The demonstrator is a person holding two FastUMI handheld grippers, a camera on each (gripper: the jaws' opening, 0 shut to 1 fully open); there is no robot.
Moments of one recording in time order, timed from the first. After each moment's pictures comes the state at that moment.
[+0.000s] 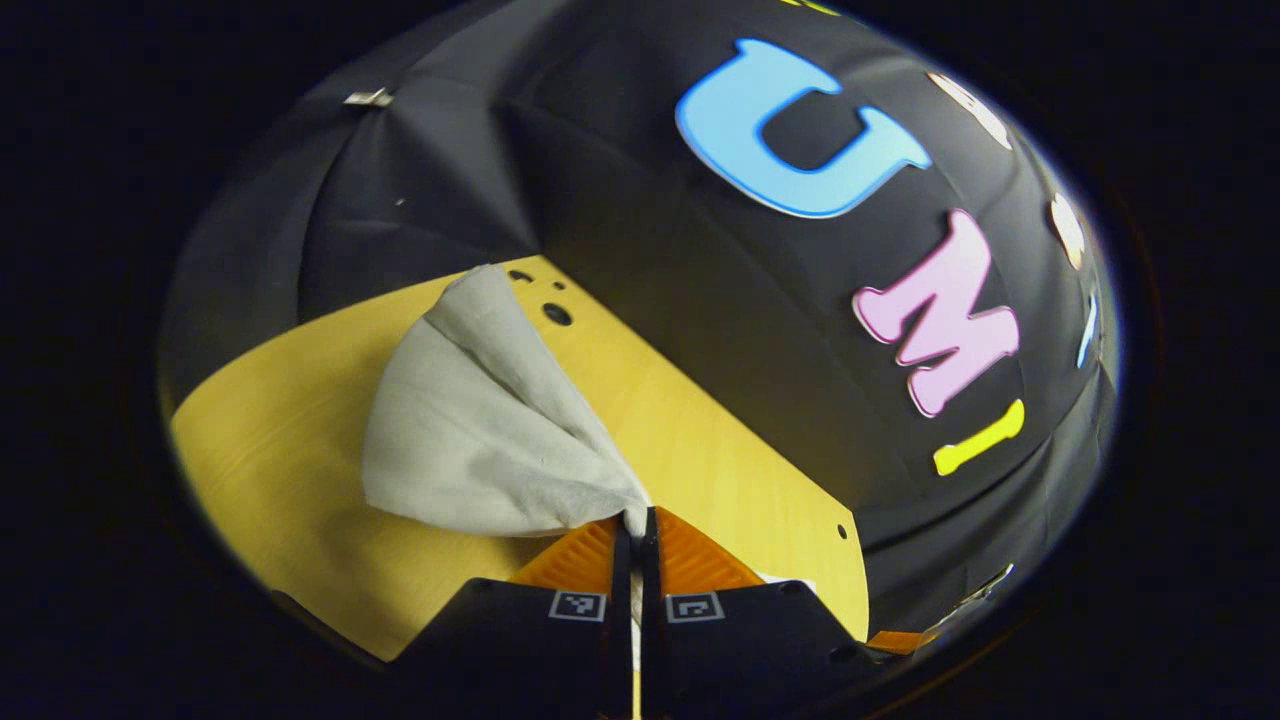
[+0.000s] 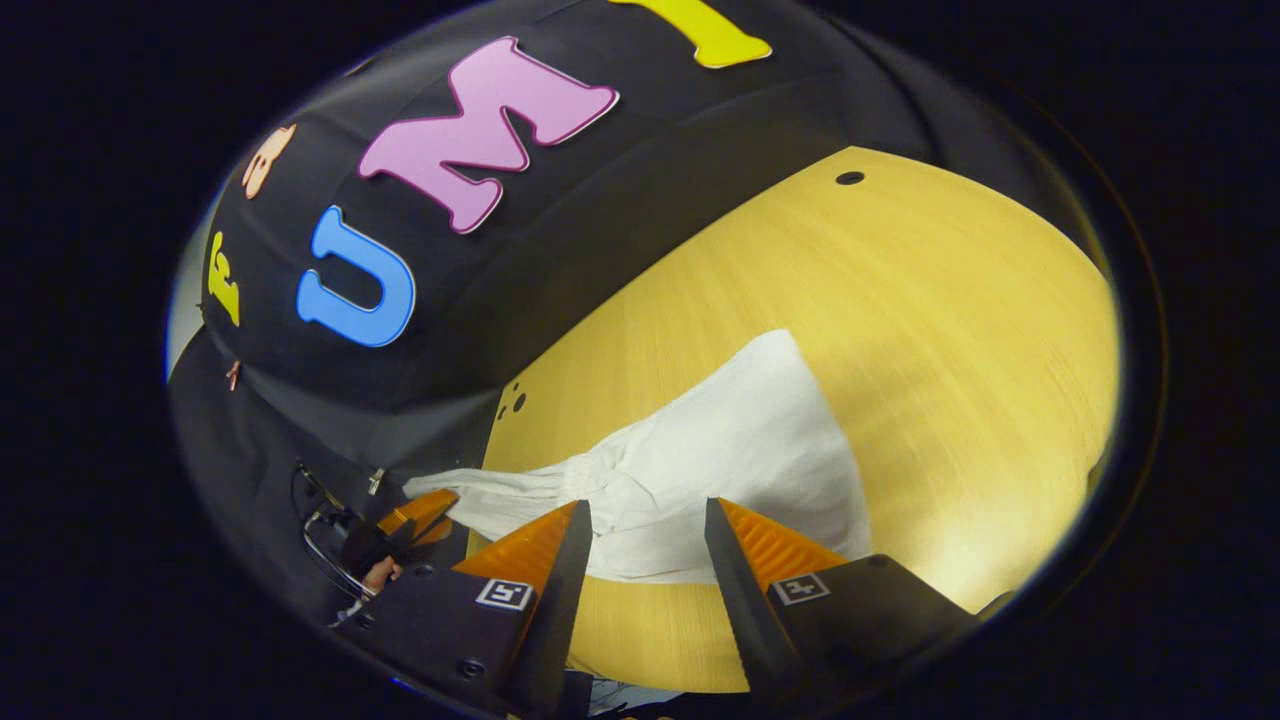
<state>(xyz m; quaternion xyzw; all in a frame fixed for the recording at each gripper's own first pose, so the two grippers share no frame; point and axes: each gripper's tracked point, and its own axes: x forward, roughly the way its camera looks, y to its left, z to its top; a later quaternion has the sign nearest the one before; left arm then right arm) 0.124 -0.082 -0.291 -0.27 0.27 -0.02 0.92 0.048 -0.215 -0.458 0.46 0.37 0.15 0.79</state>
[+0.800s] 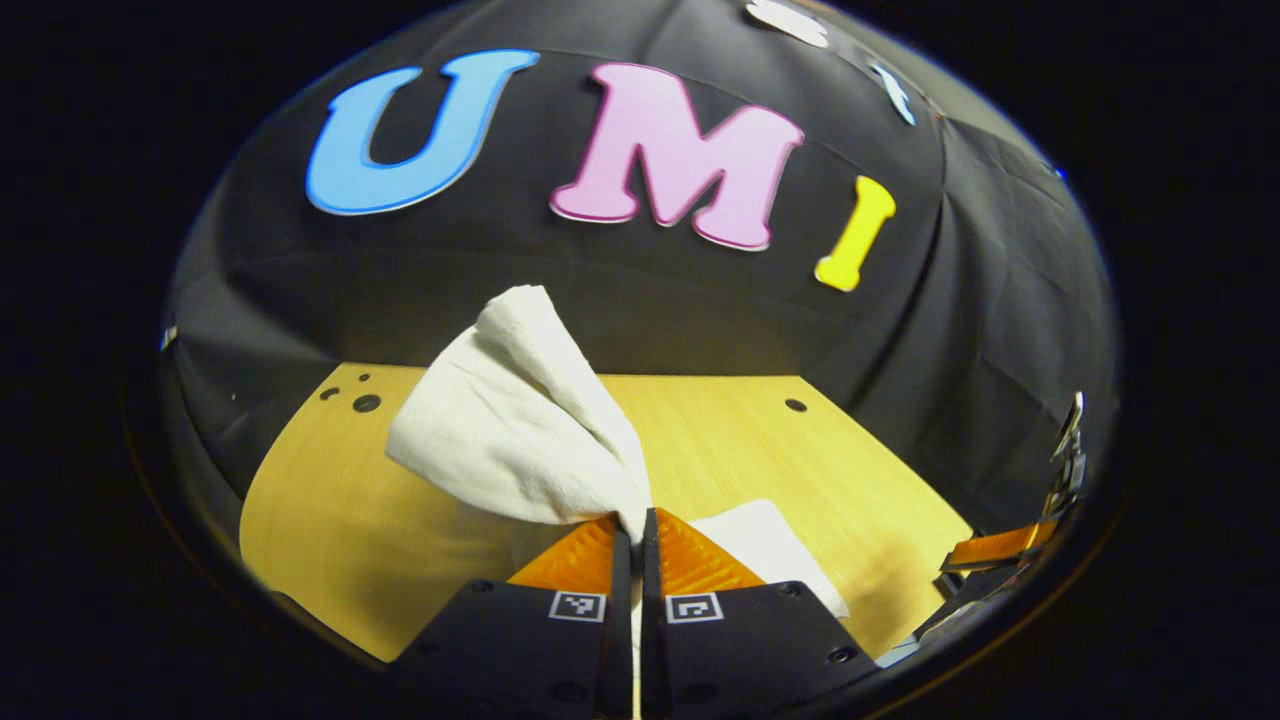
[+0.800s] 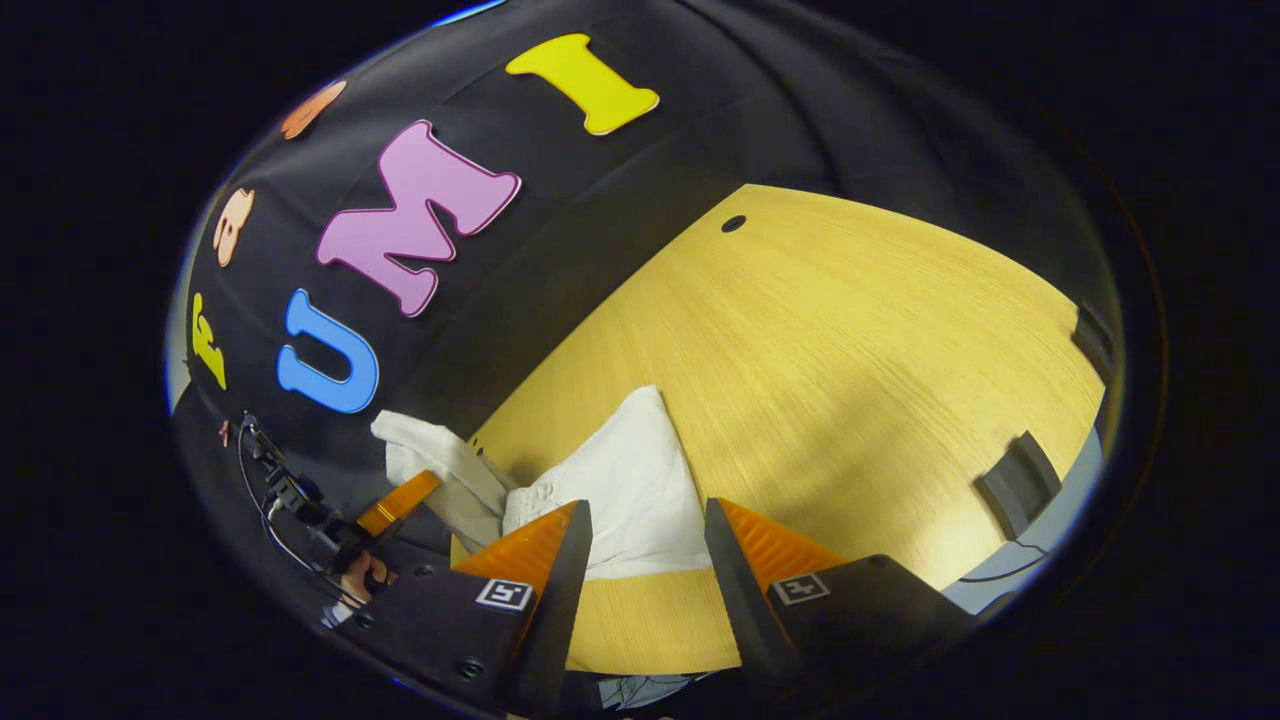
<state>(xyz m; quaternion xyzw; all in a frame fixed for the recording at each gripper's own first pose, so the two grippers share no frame) 0.103 -0.292 -0.281 0.03 0.27 -0.20 0.94 0.003 -0.335 -0.487 0.49 0.35 0.06 0.79</state>
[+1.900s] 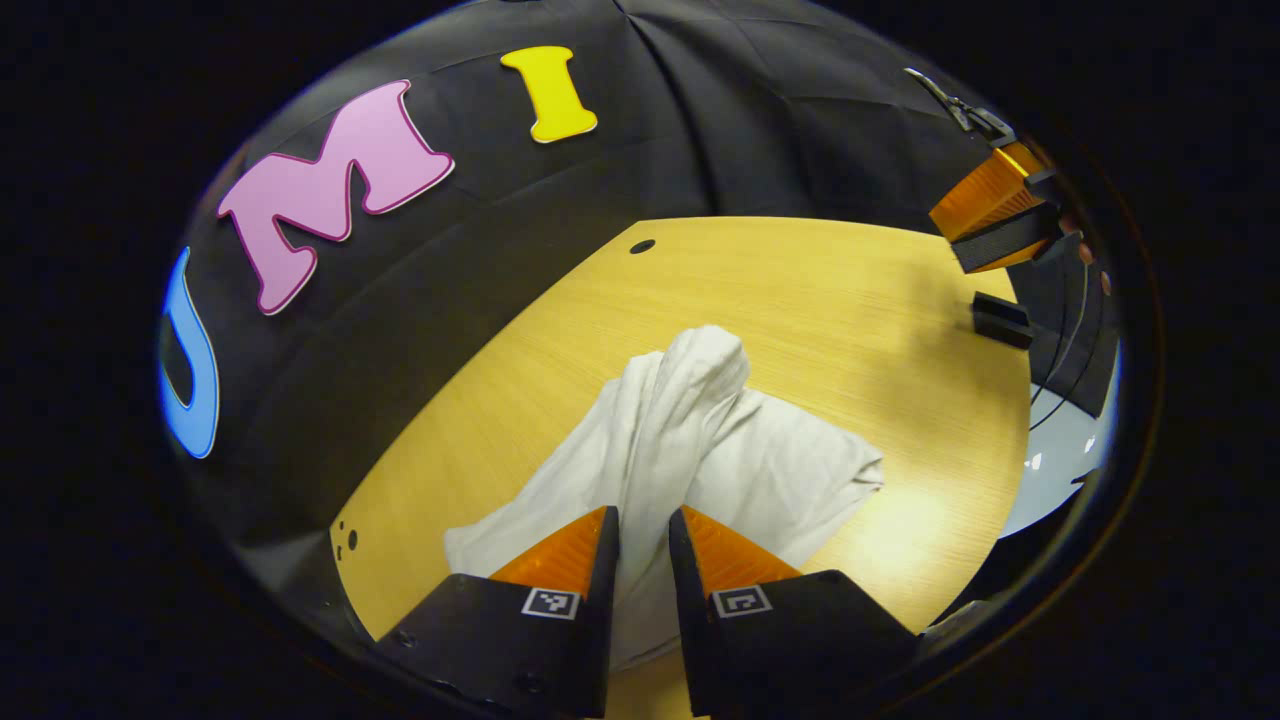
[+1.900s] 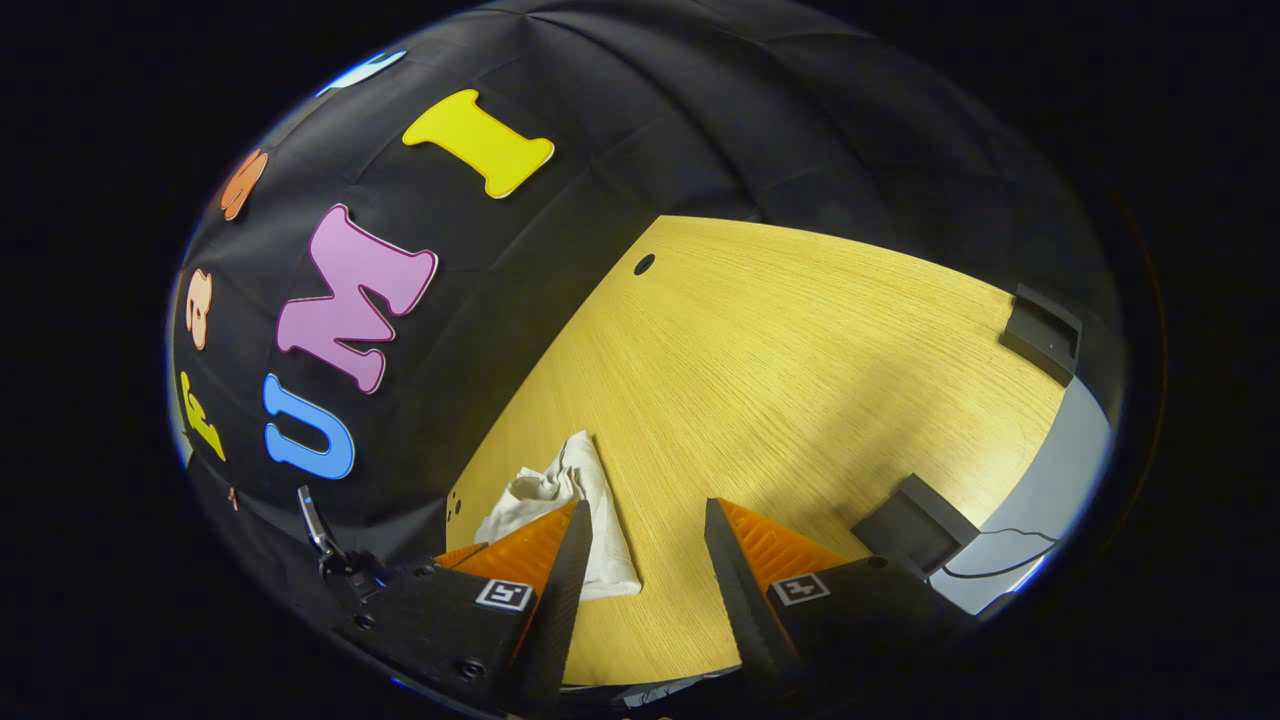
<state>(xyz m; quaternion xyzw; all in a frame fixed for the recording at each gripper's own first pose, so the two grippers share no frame) 0.007 -0.401 -0.393 0.36 0.30 -0.35 0.81 -0.010 -0.424 -0.536 0.54 0.34 -0.01 0.77</state>
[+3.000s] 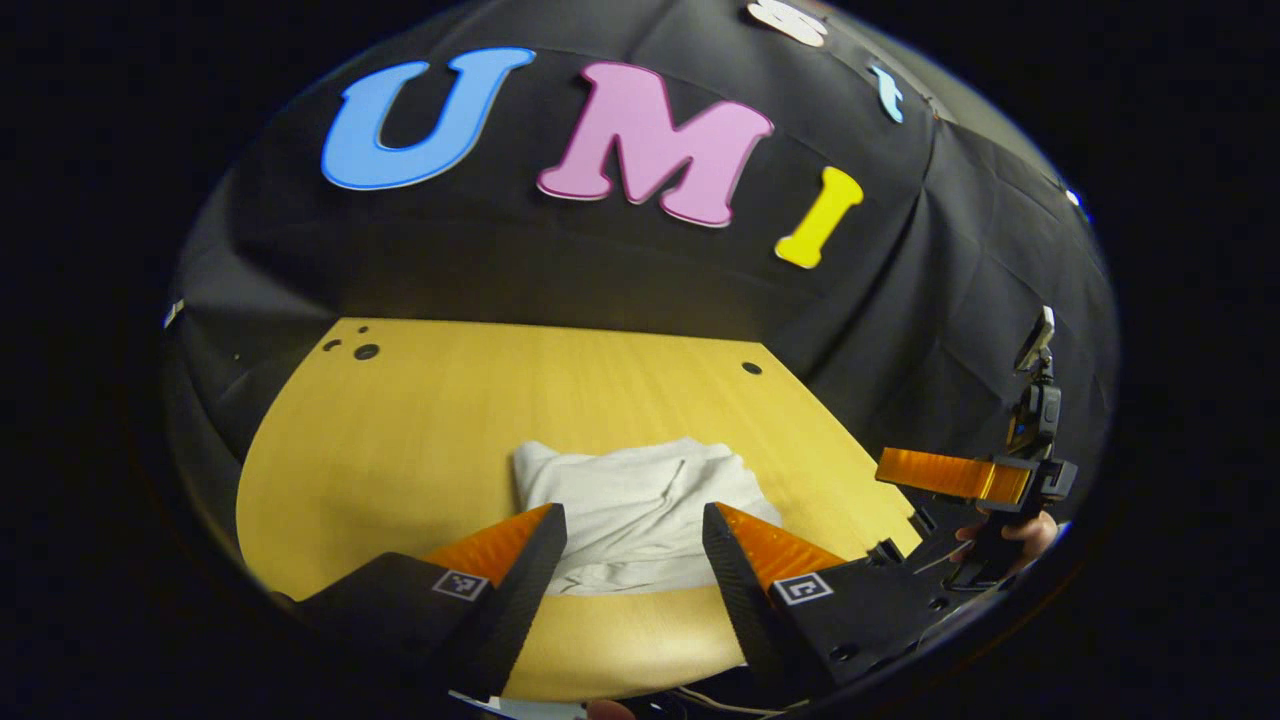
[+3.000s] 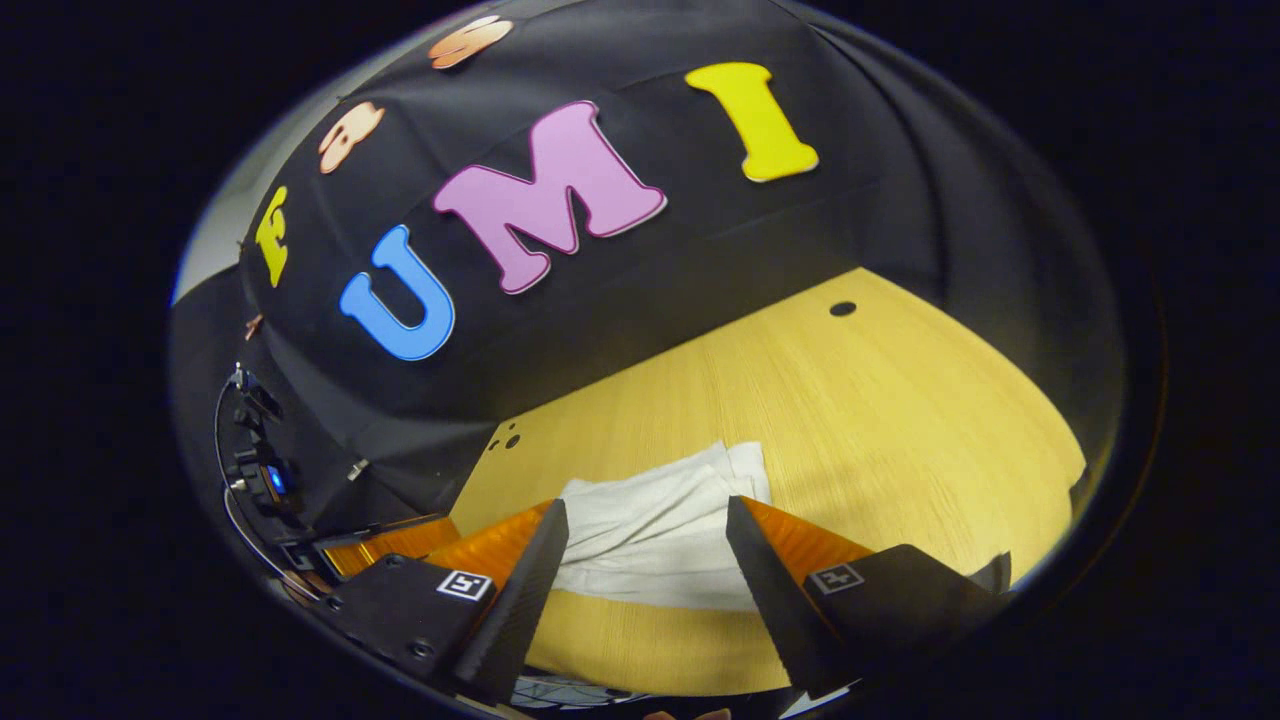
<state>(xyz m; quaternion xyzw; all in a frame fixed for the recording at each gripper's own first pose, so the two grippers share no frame) -0.015 -0.267 -0.223 -0.03 0.33 -0.19 0.93 0.042 -0.305 -0.381 0.36 0.26 0.16 0.88</state>
